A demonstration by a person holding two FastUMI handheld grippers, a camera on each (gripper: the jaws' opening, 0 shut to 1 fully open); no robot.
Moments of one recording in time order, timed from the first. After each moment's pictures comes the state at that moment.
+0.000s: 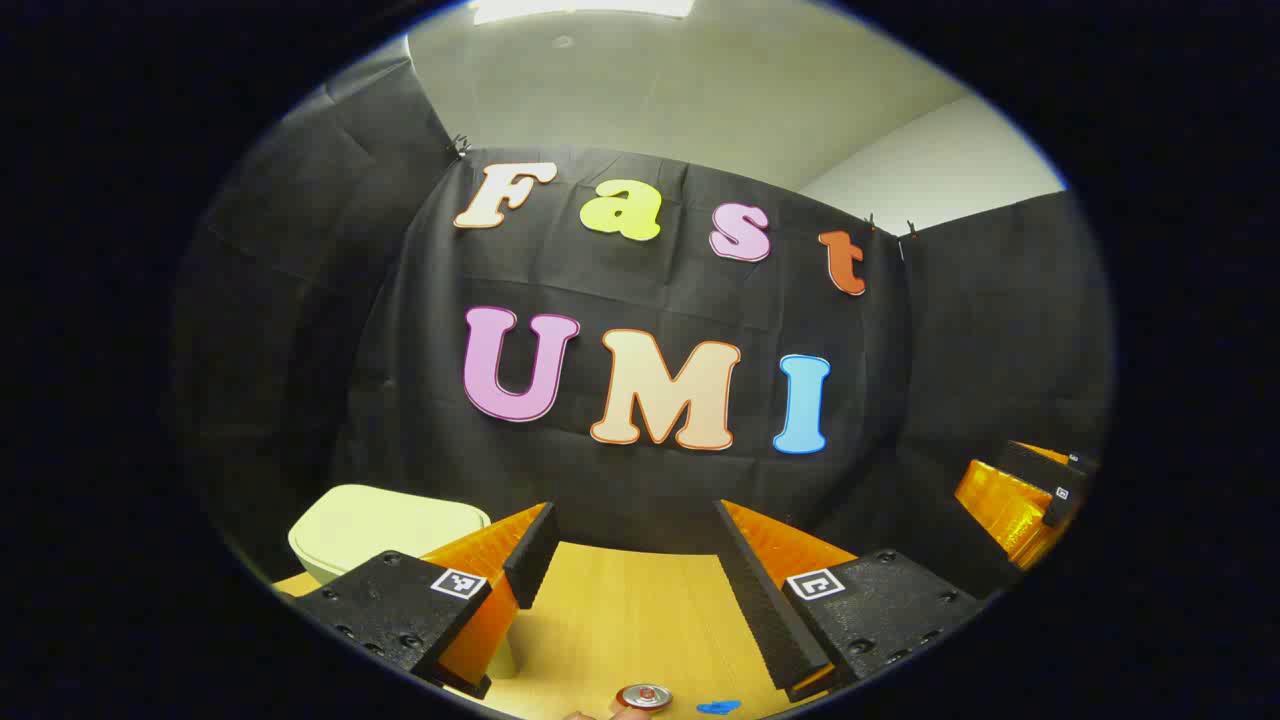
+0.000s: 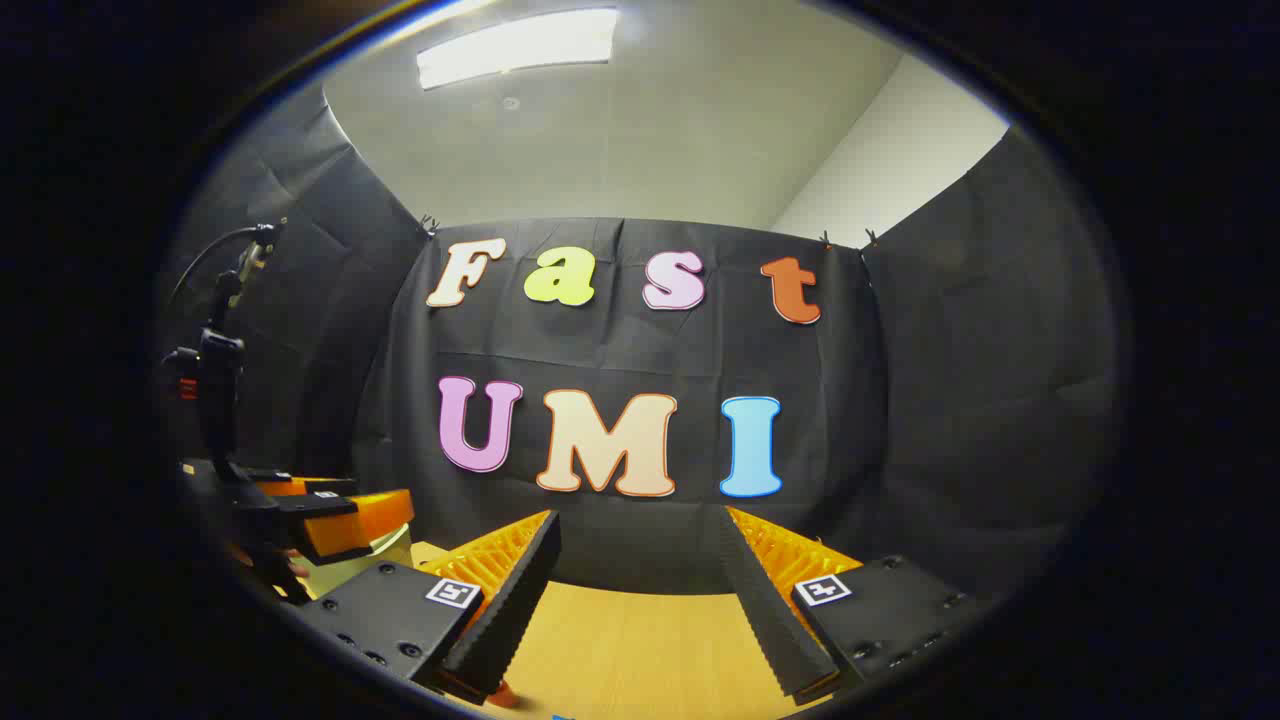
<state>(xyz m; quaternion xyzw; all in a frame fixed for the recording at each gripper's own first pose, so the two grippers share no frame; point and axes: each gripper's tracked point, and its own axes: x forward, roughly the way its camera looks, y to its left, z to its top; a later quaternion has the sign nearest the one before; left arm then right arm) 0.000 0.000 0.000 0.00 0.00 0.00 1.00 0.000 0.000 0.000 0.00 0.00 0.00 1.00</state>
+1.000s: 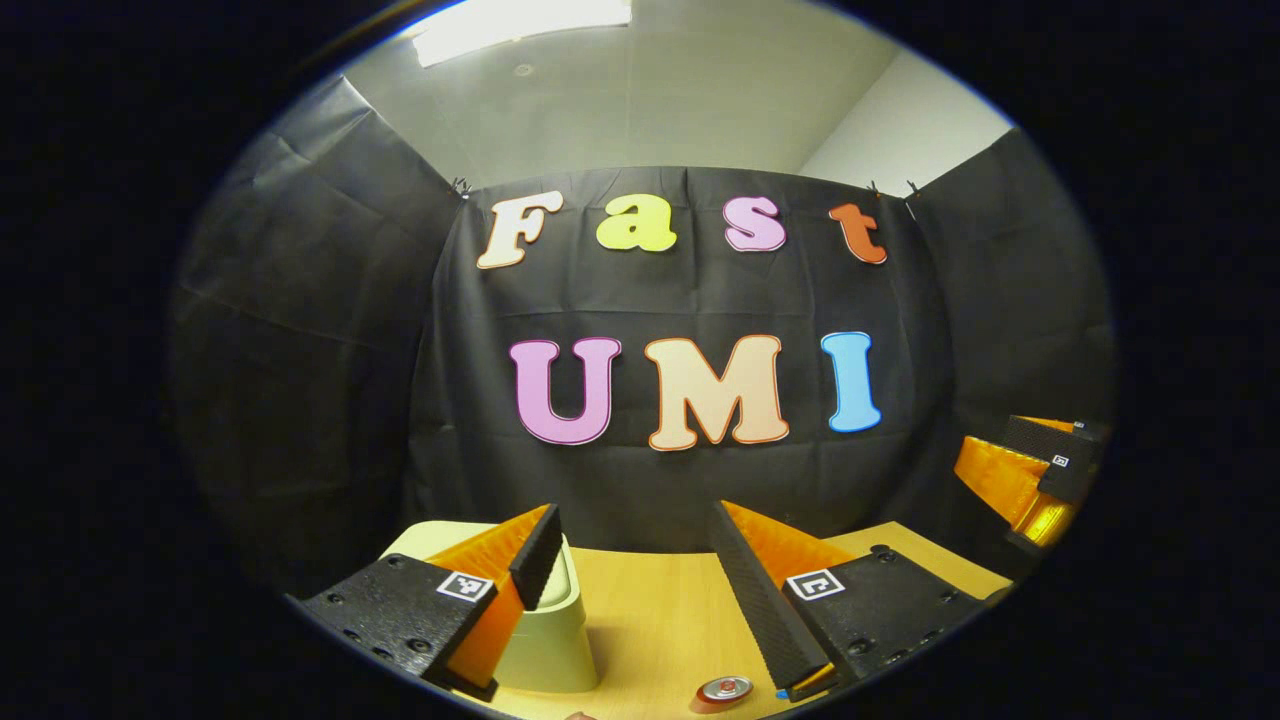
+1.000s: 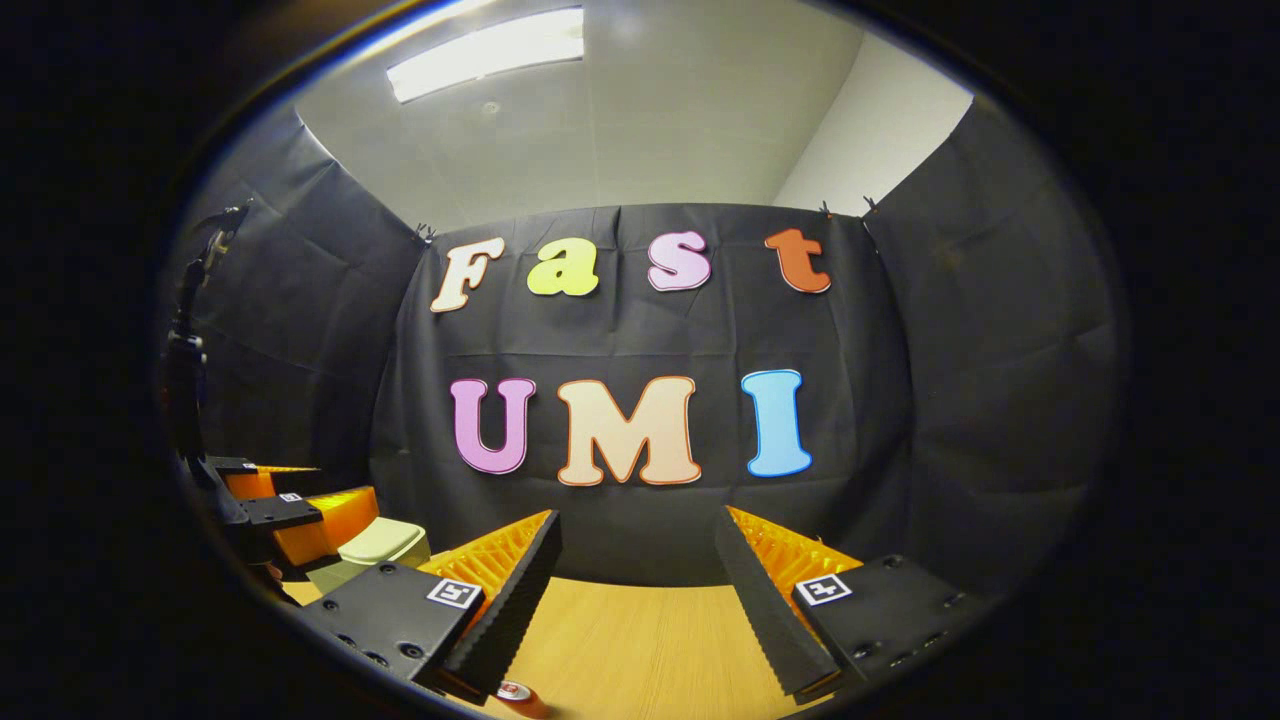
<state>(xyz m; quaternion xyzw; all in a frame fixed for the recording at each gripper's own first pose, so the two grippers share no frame) -0.017 0.032 -0.001 0.09 -0.01 0.07 0.99 0.030 0.026 -0.032 0.04 0.01 0.04 1.00</state>
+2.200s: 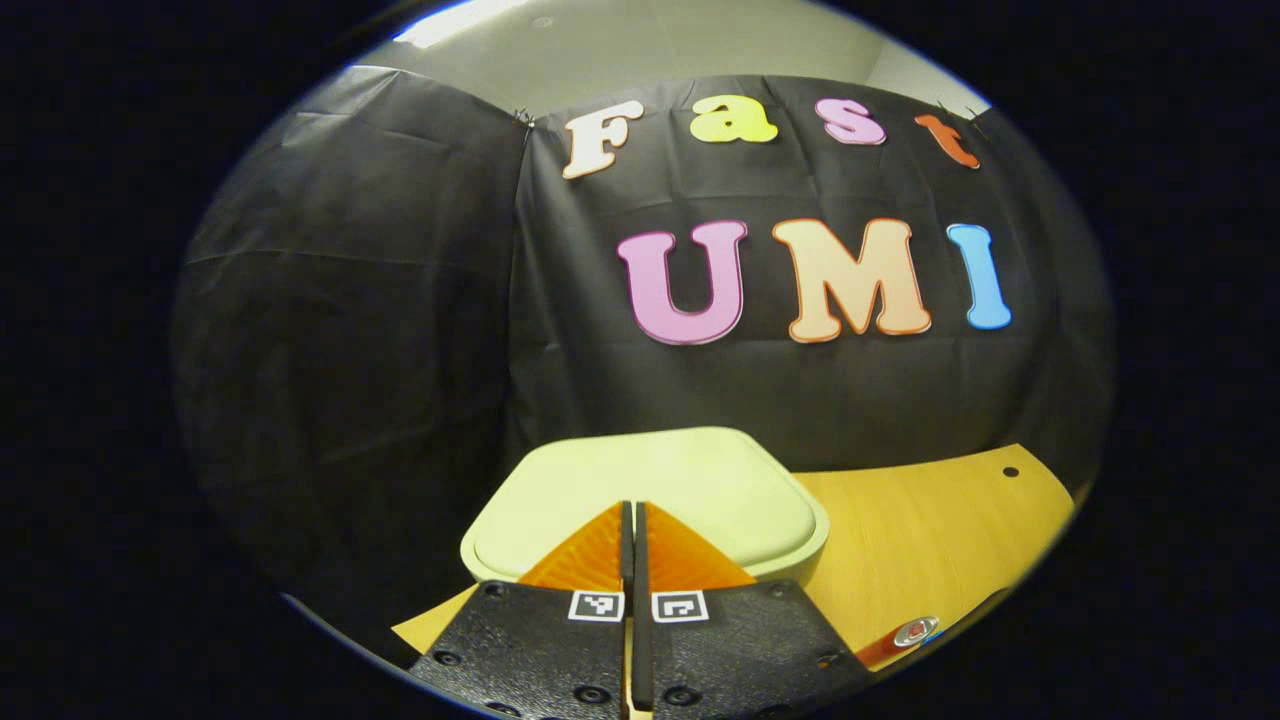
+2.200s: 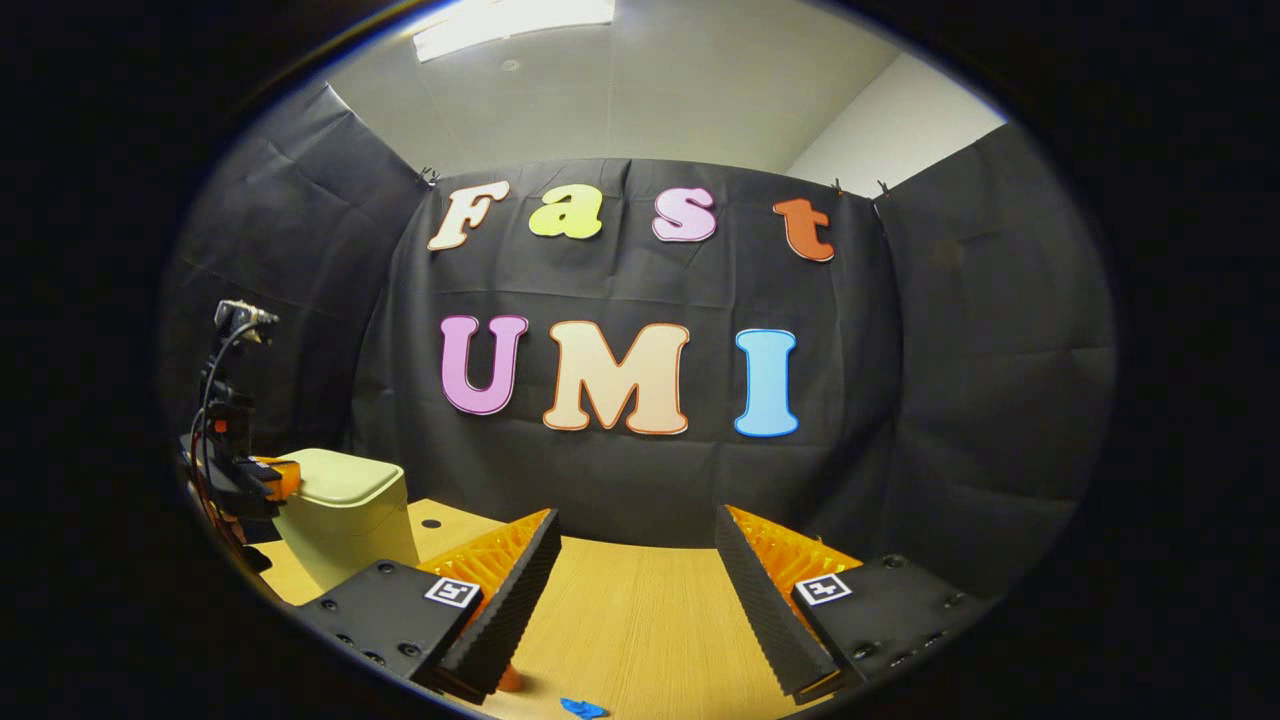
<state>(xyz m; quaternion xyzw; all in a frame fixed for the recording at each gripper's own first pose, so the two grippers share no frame) -0.011 0.208 -0.101 0.11 0.10 0.22 0.96 0.027 0.032 -0.082 0.00 0.07 0.02 1.00</state>
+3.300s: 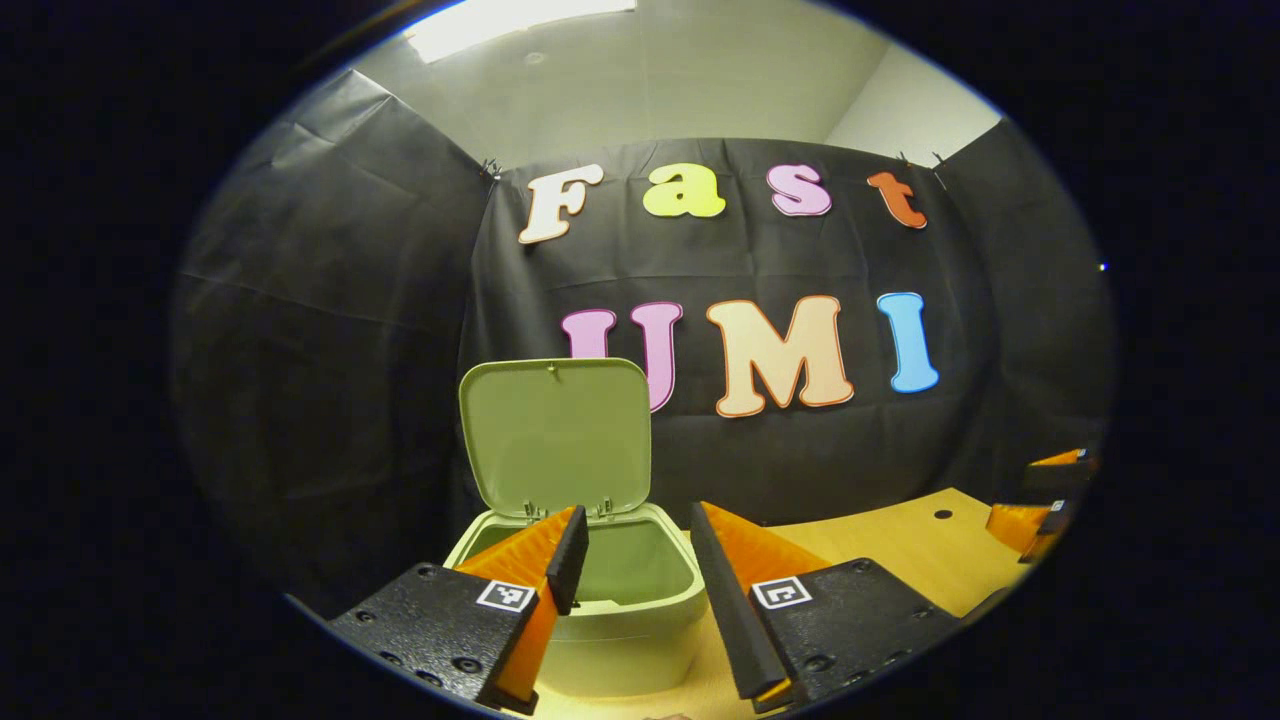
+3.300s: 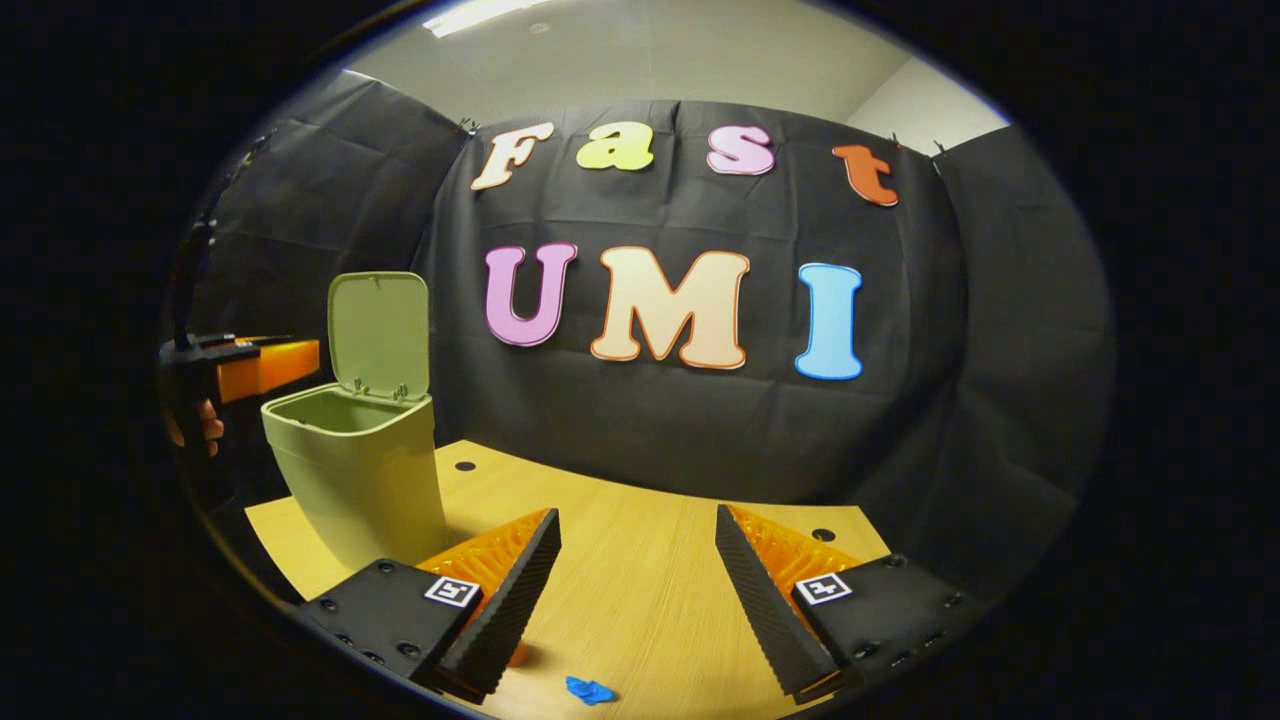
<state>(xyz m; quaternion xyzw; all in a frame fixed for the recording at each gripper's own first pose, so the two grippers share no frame) -0.020 0.134 -0.028 0.11 0.01 0.11 0.99 0.057 0.066 -0.178 -0.03 0.18 0.10 0.98</state>
